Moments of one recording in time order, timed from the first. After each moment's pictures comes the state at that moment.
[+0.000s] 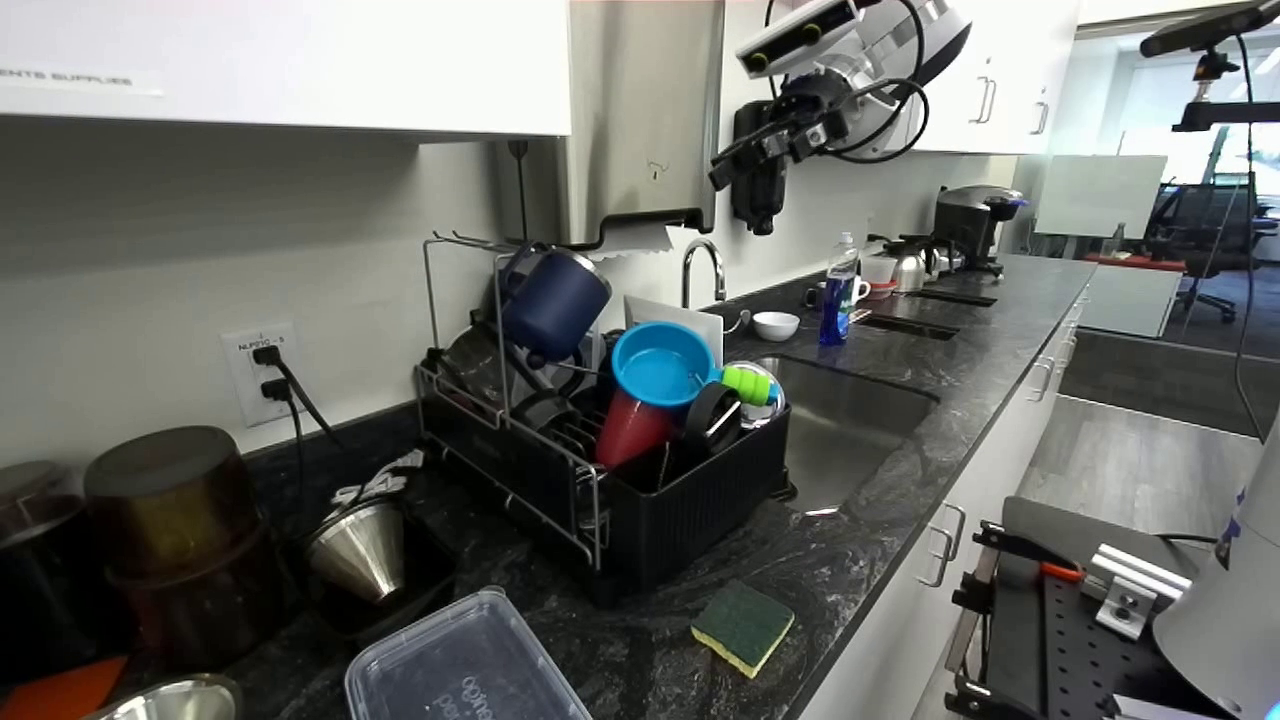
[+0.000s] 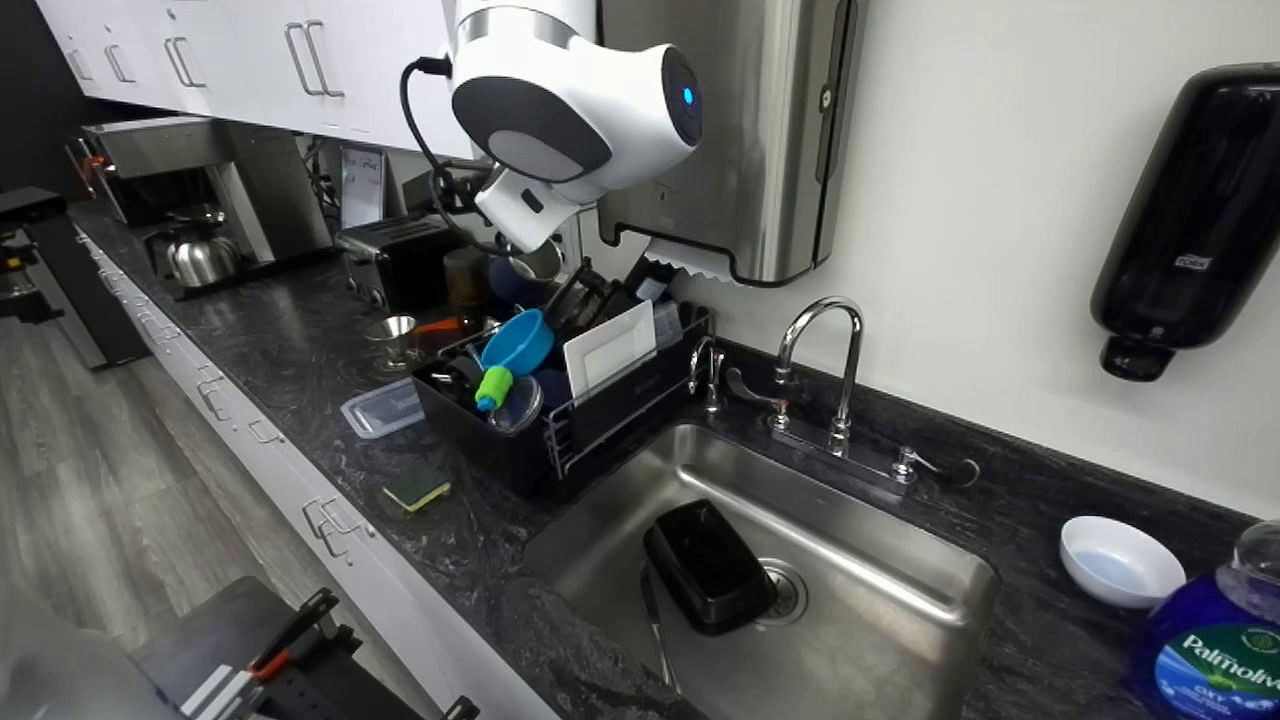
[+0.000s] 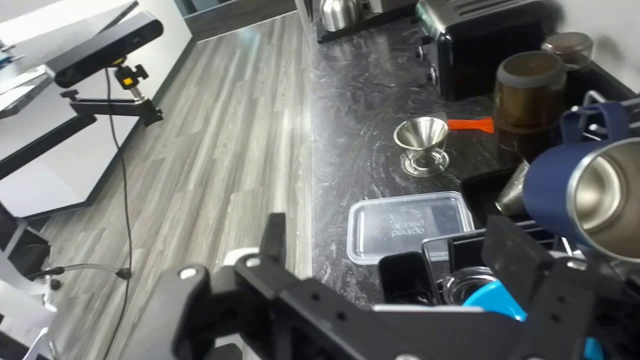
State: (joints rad) arm -0.17 -0.14 -0.22 -2.20 1.03 1.50 1.30
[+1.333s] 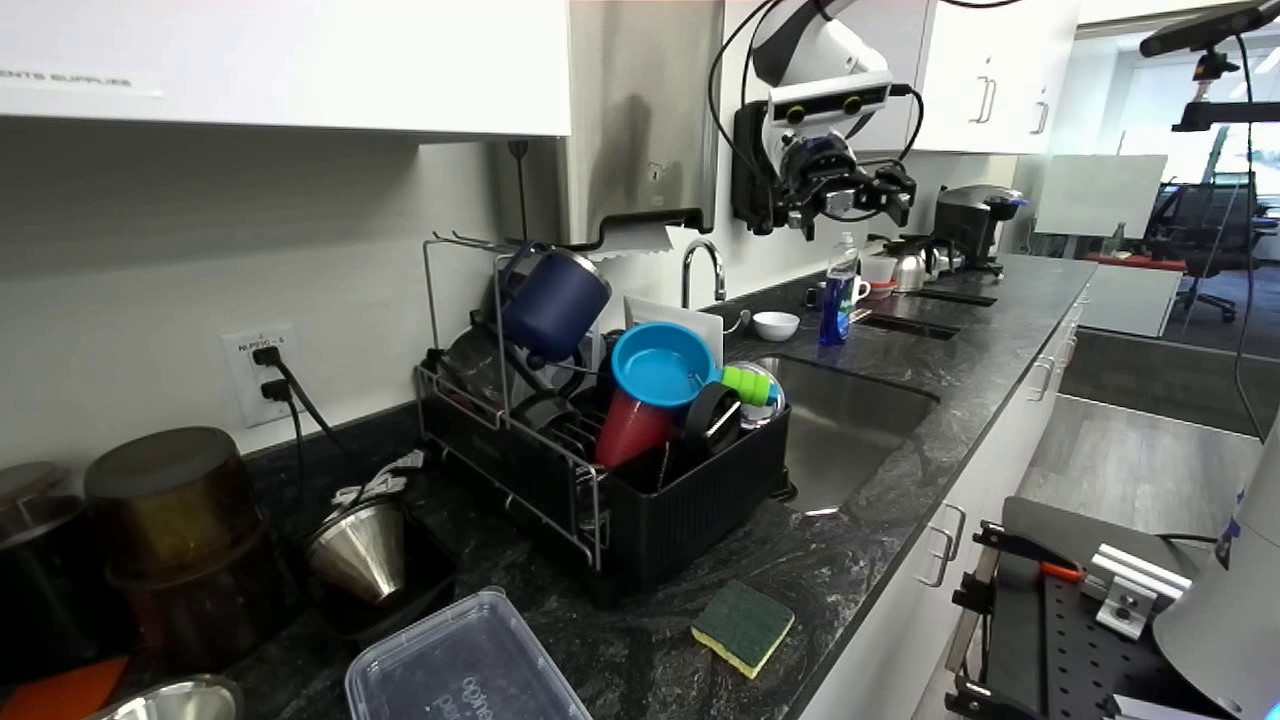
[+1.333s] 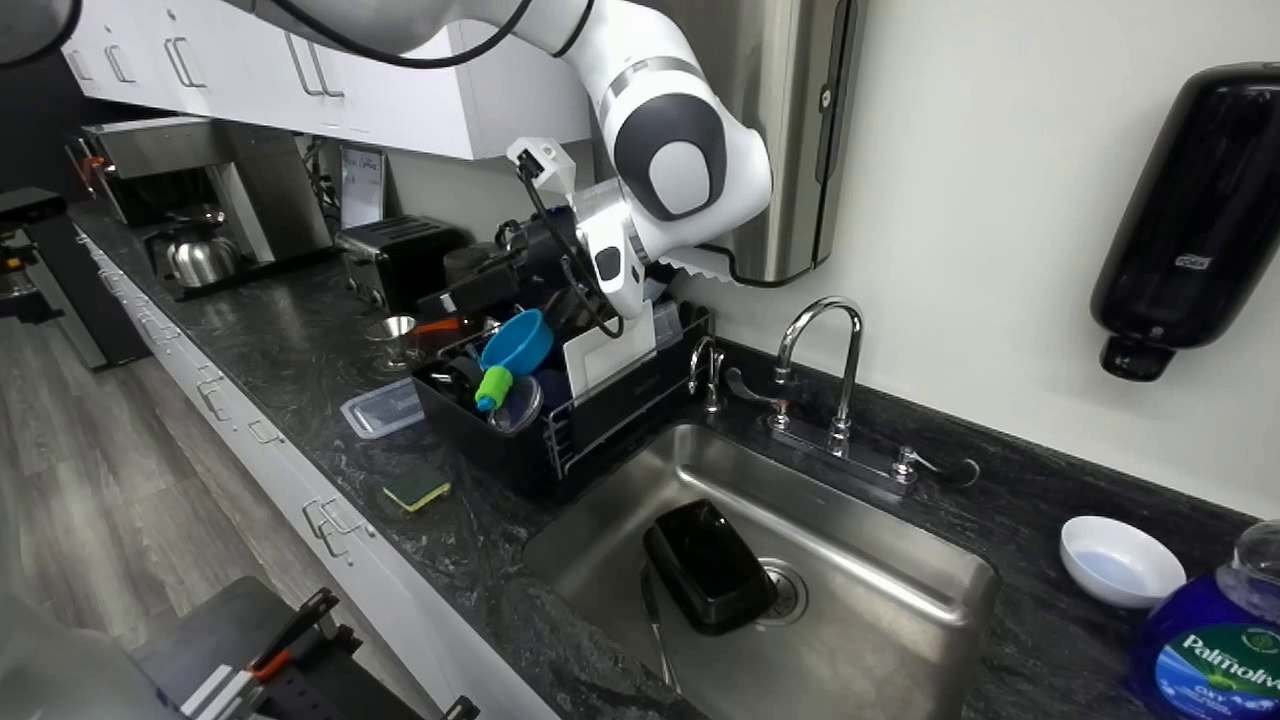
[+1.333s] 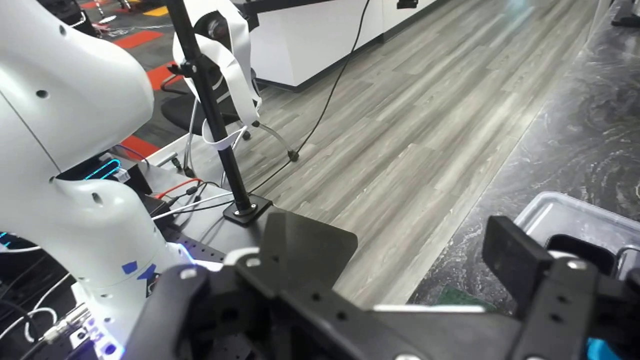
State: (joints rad) arm -0.20 0.21 -0.25 -1.87 0.62 0.98 0.67
